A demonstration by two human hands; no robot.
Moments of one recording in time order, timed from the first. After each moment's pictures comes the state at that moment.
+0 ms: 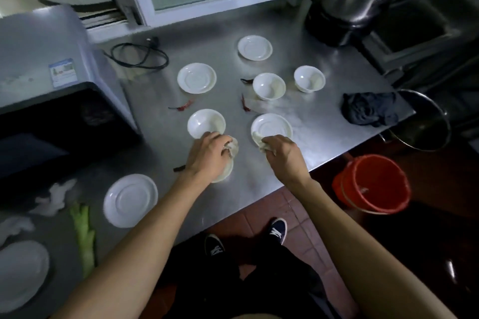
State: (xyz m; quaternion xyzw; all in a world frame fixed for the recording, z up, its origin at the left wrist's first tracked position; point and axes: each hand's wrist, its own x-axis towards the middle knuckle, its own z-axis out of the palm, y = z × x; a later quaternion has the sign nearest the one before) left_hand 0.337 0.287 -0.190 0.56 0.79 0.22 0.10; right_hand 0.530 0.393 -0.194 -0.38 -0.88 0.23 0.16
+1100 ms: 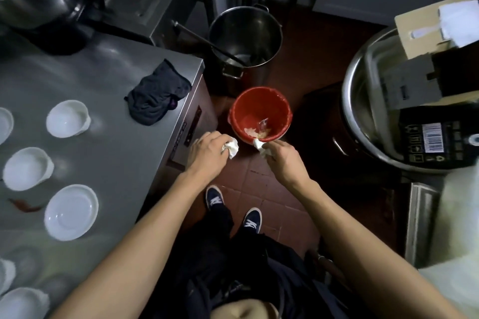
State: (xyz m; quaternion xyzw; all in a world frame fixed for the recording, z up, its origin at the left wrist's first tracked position) left_hand 0.791 0.539 -0.226 0.81 0.53 0.09 0.21; right_hand 1.005 0.471 -0.256 -0.69 -0.65 0.26 0.19
